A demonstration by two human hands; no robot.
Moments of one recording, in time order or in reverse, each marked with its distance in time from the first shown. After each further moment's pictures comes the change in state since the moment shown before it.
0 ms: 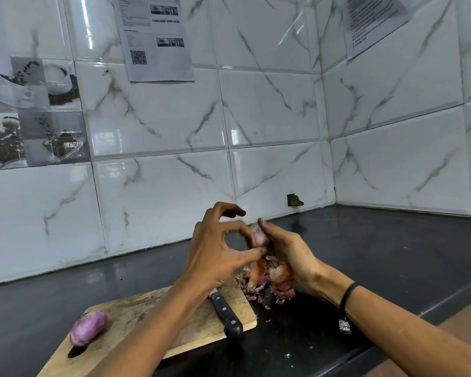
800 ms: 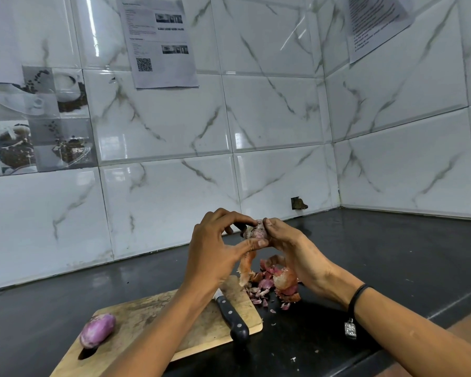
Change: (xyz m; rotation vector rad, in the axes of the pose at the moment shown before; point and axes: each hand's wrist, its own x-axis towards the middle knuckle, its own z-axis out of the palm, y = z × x) left_hand -0.001 0.005 -0.008 -0.114 0.146 -0.004; right_hand -0.007 -0.010 -0.003 -0.127 -0.068 -0.179
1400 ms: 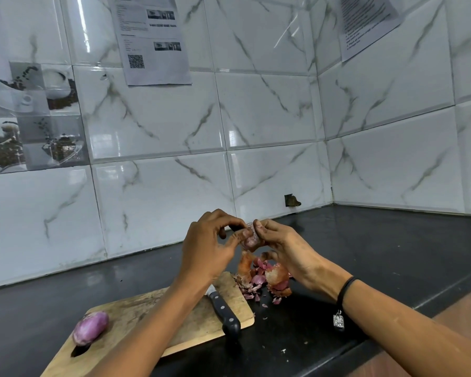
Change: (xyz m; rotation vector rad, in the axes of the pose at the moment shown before) left_hand 0.002 -0.005 0.005 0.112 -0.022 -0.015; right_hand 0.002 0.001 0.000 0.023 0.036 0.043
